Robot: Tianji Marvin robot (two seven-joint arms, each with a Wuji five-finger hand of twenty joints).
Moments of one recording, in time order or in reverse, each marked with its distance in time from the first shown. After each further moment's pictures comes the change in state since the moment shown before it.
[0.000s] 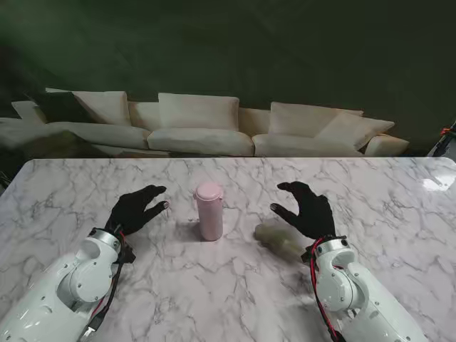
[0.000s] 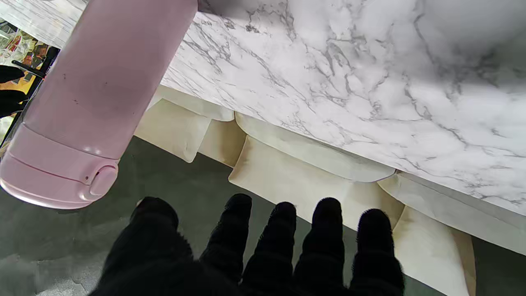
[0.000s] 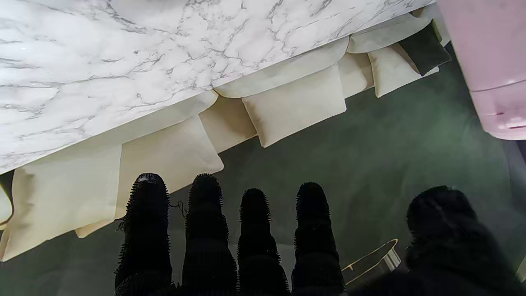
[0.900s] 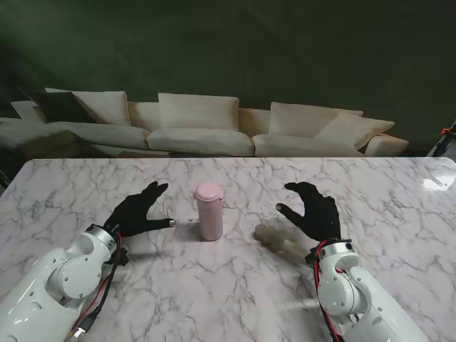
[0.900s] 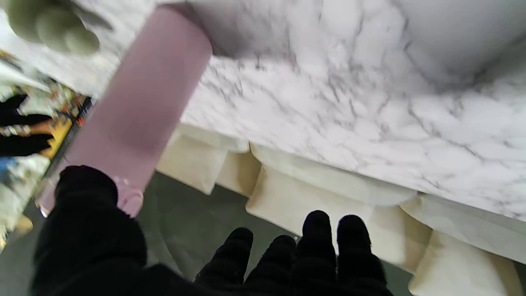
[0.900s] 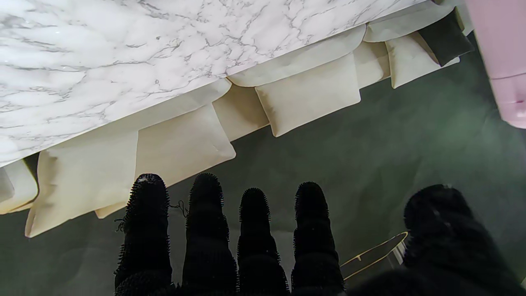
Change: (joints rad) left arm -0.001 0.018 -0.052 -0.024 0.025 -0.101 -0.184; right arm -0.040 -0.003 0.027 -0.037 -0.021 0.044 -0.029; left_hand -0.257 -0.312 0.005 0.000 -0.219 0.058 -0.114 -0.128 -0.236 0.007 -0.059 -0.209 -0.067 -0.110 -0.052 -0.152 0.000 -0.201 -0.049 -0.161; right_hand 0.014 0.000 0.000 0.007 0.000 0.009 0.011 -0.010 0.000 0.001 0.013 0.002 0.000 -0.008 0.014 0.000 -0.003 0.000 0.000 0.000
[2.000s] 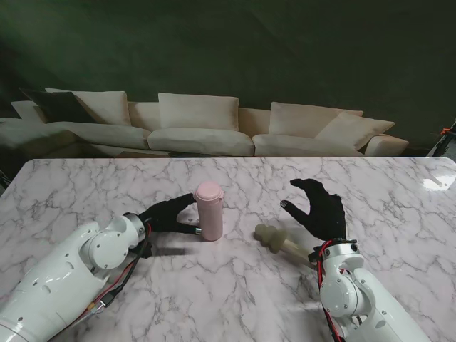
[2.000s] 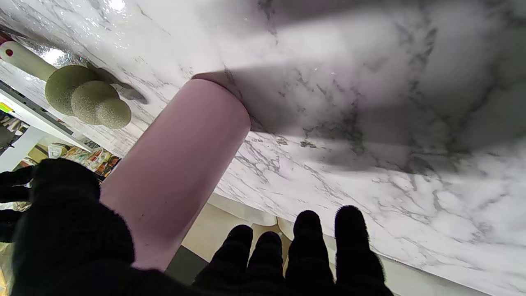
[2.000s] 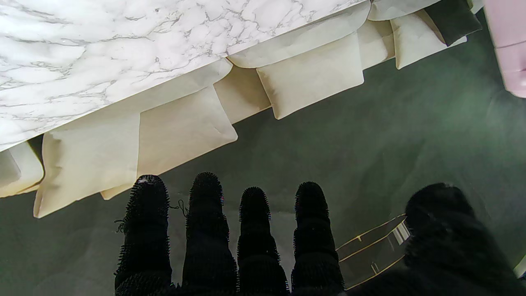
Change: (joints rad) left arm -0.315 0.033 0.338 0.255 -0.179 0.010 -0.145; right arm -0.029 -0.003 0.029 -0.037 -0.002 0.002 -0.035; left_hand -0.043 -0.079 -0.001 0.000 -0.023 -0.004 0.051 0.157 -0.021 -0.144 0.053 0.108 0.003 -0.084 -0.019 0.029 0.029 -0.011 0.076 0.124; right_hand 0.001 -0.011 -0.001 0.001 0.001 0.000 0.000 0.000 0.000 0.001 0.024 0.010 0.000 0.000 0.022 0.000 -0.012 0.000 0.000 0.000
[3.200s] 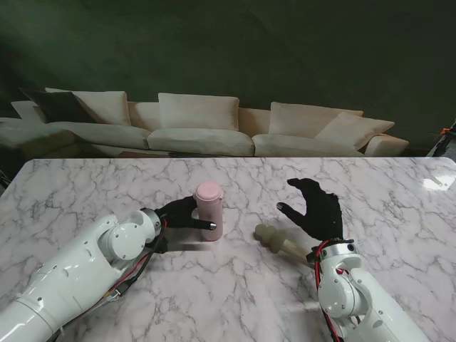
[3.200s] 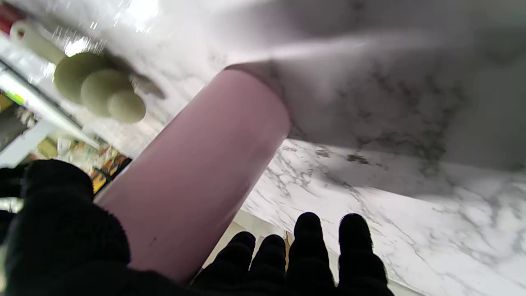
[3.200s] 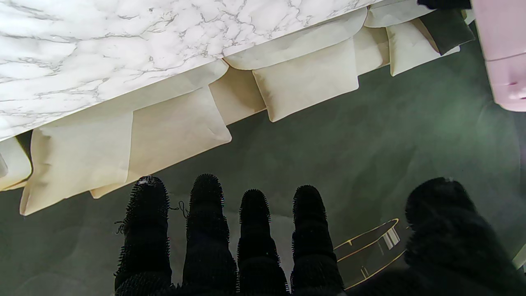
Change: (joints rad) left arm -0.126 -0.033 0.162 0.097 -0.141 0.054 0.022; right arm 0.010 0.003 -0.019 0.008 -0.029 0.002 -0.008; left_hand -0.025 -0.010 0.001 0.000 0.000 0.031 -0.053 -0.177 -0.003 0.038 -0.038 -0.013 -0.014 0.001 -0.001 0.000 -0.019 0.028 -0.125 0.027; right_hand 0.011 -0.032 0.016 0.000 -0.025 0.026 0.000 0.000 -0.028 0.000 0.013 0.002 -0.015 -0.003 0.003 0.000 -0.012 0.000 0.000 0.000
